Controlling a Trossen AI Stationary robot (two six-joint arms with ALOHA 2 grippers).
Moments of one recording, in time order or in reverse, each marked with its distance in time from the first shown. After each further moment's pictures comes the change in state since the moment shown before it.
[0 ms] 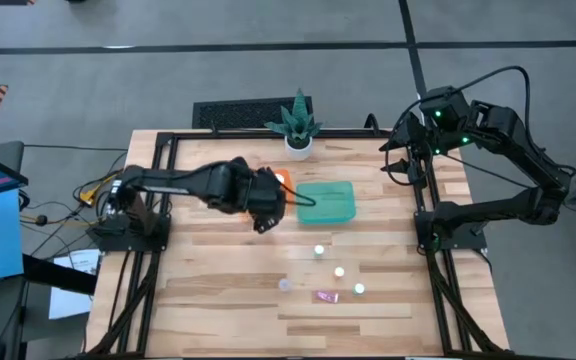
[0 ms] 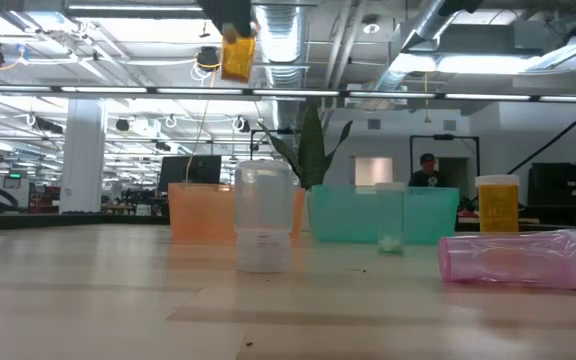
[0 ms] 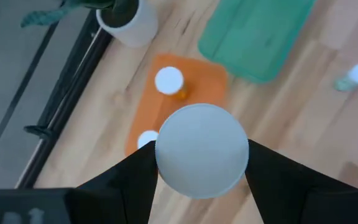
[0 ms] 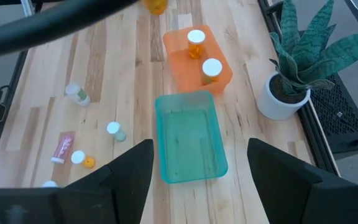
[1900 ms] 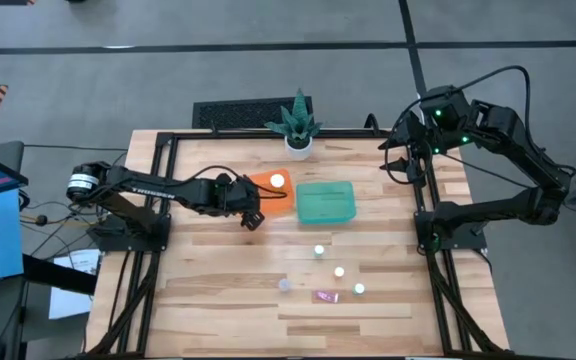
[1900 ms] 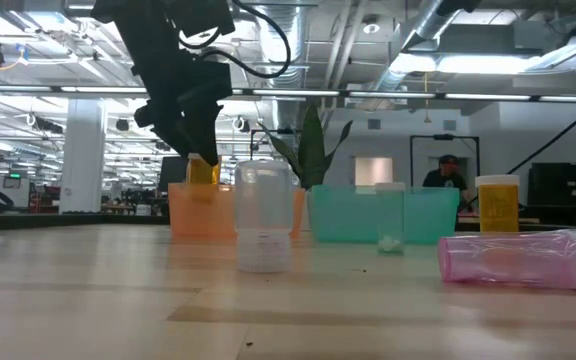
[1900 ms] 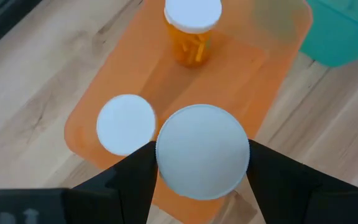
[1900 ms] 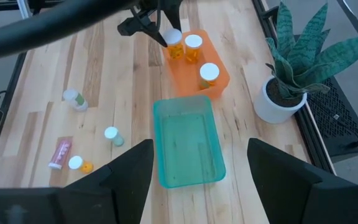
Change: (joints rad) left arm 0.148 -0.338 -1.038 0.898 0.077 -0.036; right arm -0.002 0.000 0.000 0.020 0.003 0.009
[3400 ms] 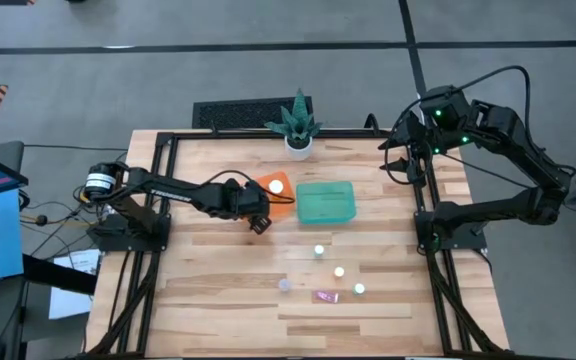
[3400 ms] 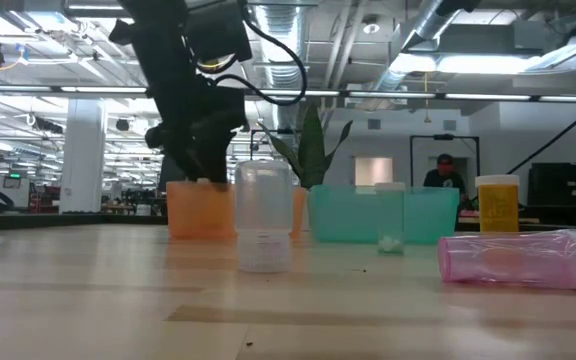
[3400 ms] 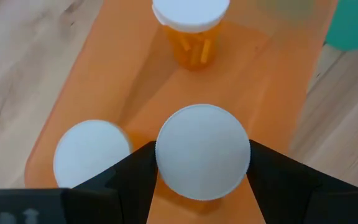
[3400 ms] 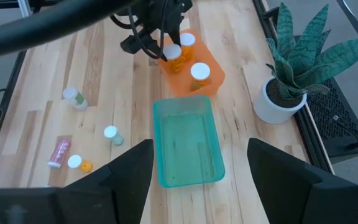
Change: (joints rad) left arm 0.005 0.137 0.020 0.066 0.035 -0.009; right arm 0.000 0.000 0.000 -0.001 0.000 -0.009
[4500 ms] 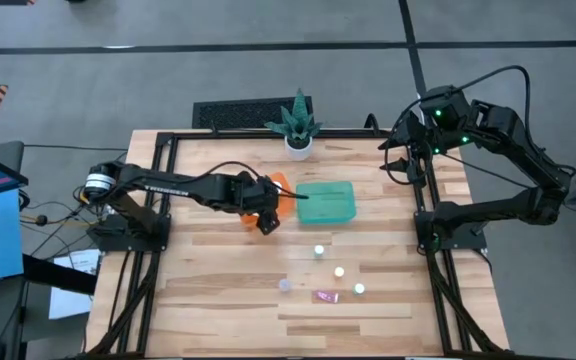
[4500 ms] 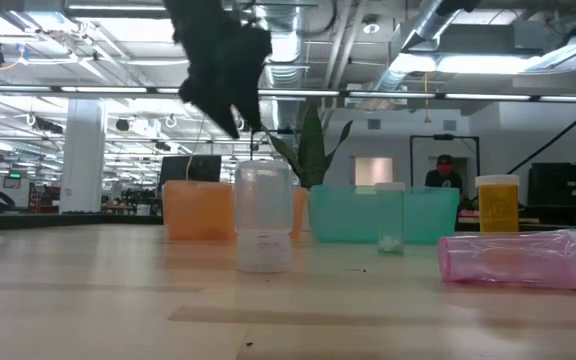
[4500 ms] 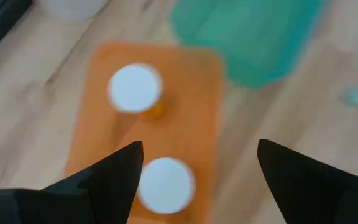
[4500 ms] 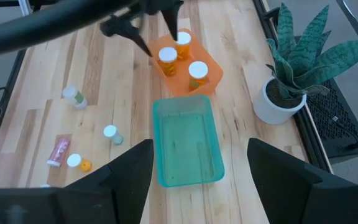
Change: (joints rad) left arm -0.030 -0.001 0.272 -0.180 0.071 0.133; right arm 0.000 0.000 0.000 -0.001 0.000 -0.008
